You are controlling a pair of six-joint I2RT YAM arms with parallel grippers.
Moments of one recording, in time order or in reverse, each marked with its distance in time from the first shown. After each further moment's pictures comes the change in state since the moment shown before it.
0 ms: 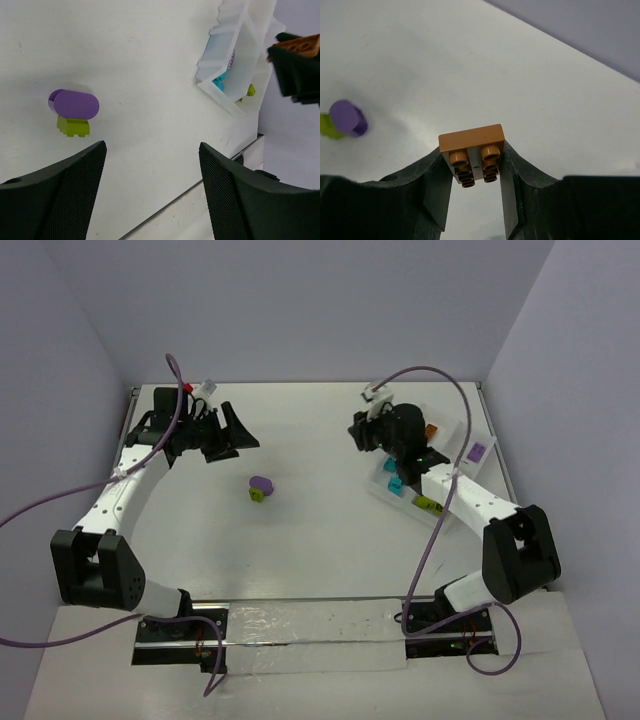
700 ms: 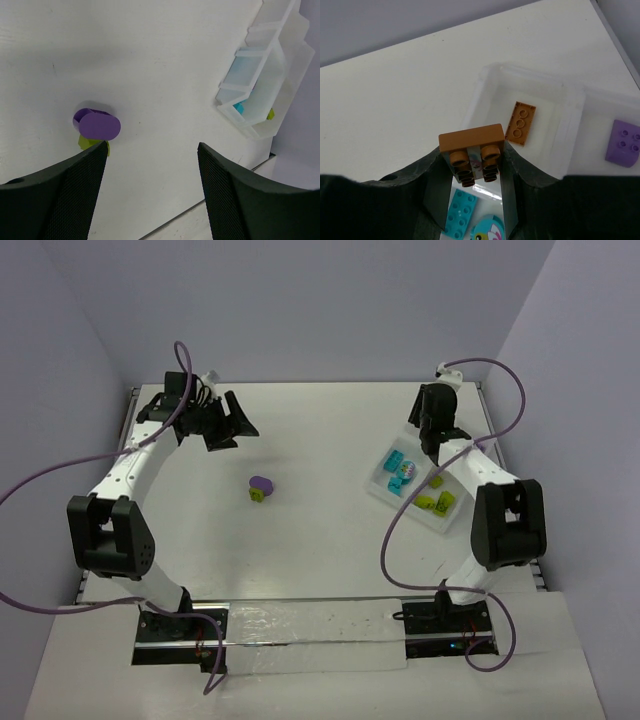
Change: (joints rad) left arm -0.004 0.191 0.176 -0.068 -0.102 -0.001; right arm -0.319 0.160 0.138 -0.095 0.489 0.356
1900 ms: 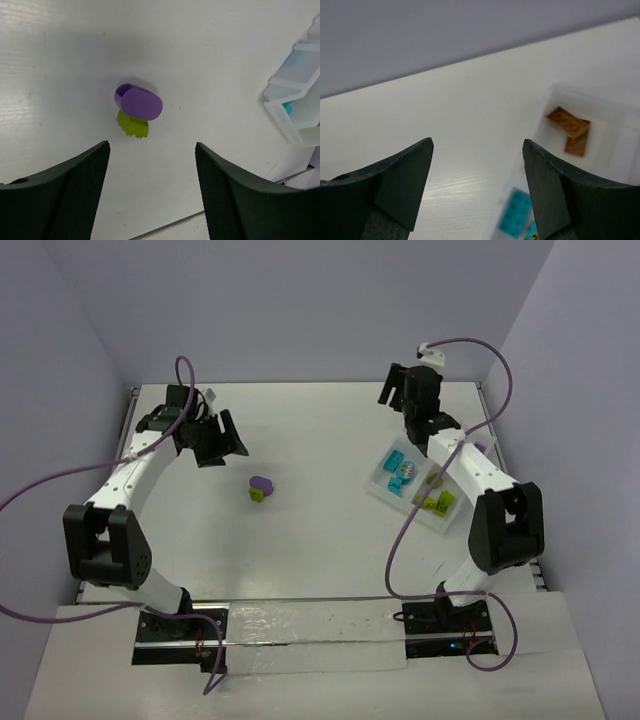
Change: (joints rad) left arm -0.003 -0.023 -0.067 -0.092 -0.141 0.050; right arm 0.092 0.027 0.170 -0.098 -0.015 0.078
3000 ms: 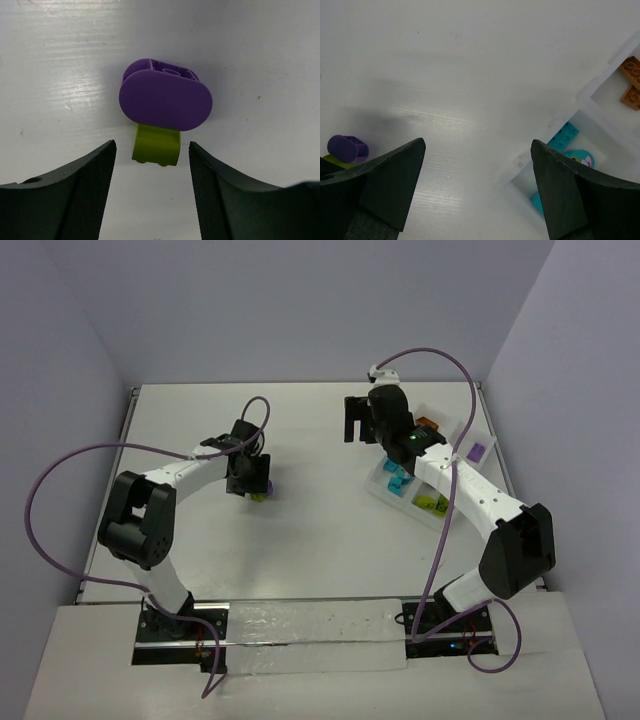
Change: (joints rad) left arm -0.285 0.141 -0.204 0.145 -0.358 0.107; right arm 0.284 -0.164 -0.002 -0.349 -0.045 -0.065
